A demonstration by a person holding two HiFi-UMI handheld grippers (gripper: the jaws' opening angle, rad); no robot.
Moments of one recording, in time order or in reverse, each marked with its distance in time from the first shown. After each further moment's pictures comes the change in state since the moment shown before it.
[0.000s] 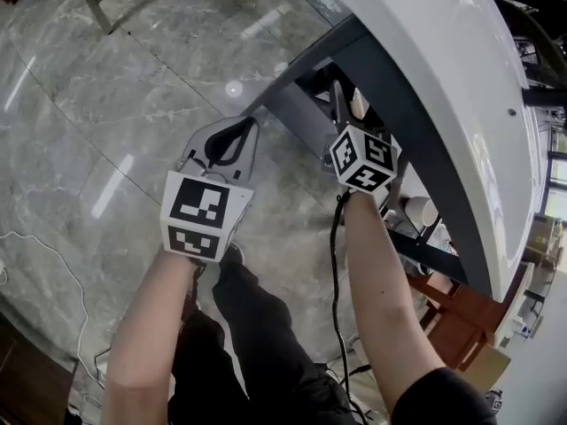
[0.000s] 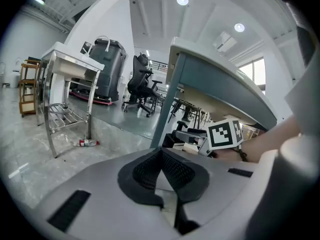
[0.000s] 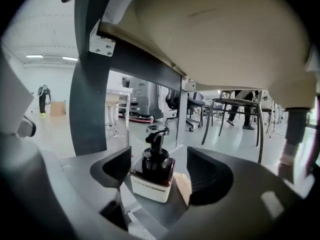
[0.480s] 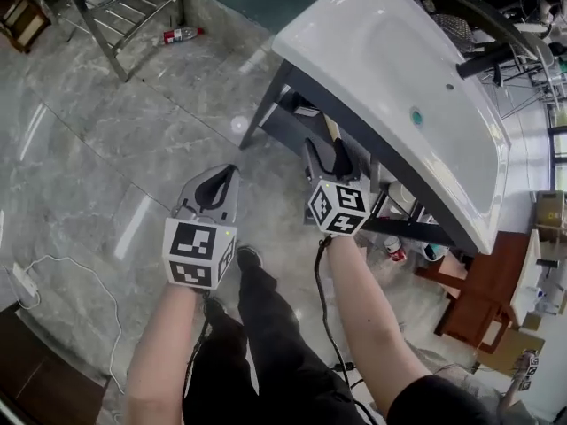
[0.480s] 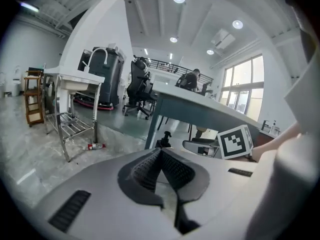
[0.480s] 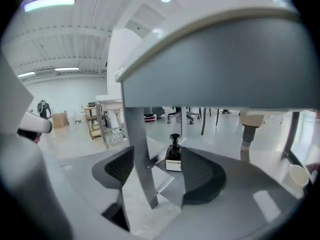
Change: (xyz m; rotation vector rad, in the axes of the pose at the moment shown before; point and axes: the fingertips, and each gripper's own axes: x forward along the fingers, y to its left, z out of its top) left arm -0.124 -0.045 0.044 0.019 0.051 0.018; right arm -0.140 0.048 0.029 0.143 0.103 0.019
